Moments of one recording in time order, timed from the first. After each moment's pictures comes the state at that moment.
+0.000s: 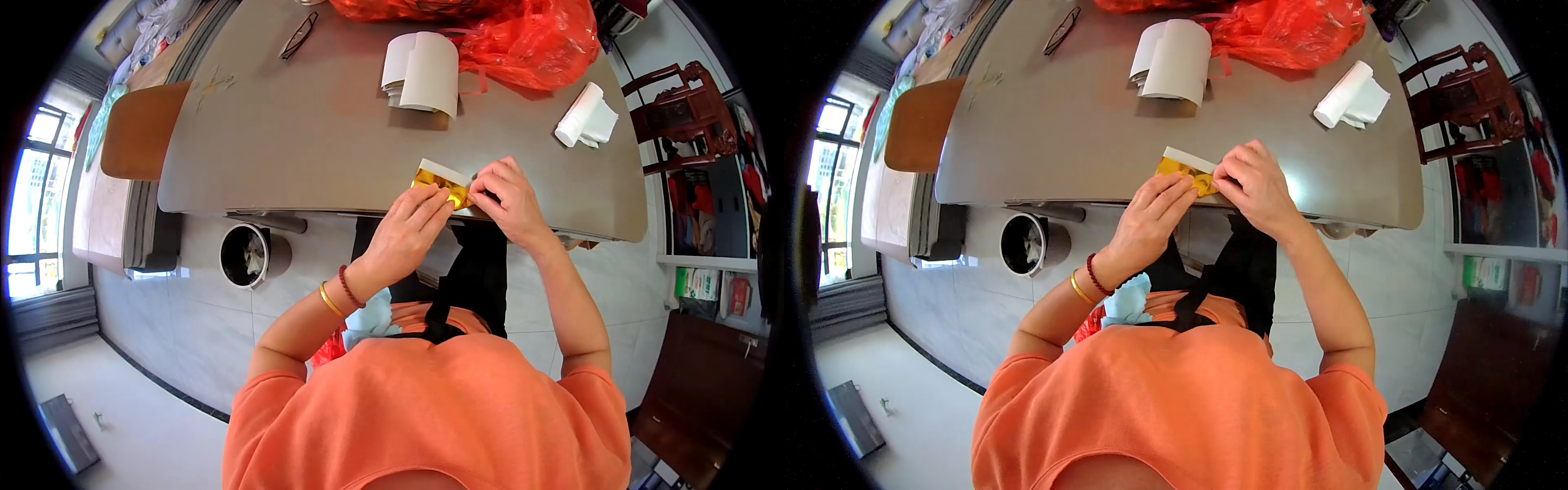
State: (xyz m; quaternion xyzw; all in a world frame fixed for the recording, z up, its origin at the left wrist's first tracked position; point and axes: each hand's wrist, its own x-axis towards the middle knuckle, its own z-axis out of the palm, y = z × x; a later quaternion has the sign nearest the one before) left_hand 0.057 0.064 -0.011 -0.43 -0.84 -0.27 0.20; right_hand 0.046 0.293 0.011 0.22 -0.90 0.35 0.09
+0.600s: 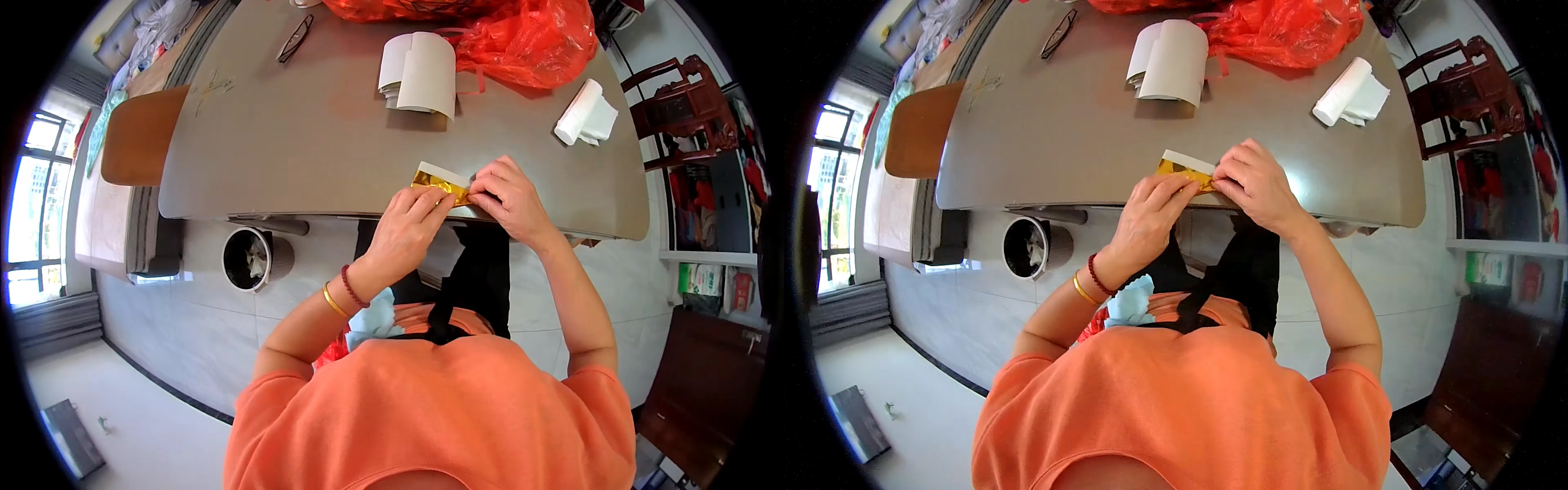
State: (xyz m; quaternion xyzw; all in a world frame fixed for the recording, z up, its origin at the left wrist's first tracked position) left_hand 0.053 0.068 -0.005 -0.41 -0.85 -0.29 0.18; right_hand 0.041 0.296 0.015 0.26 -0.89 0.35 0.11
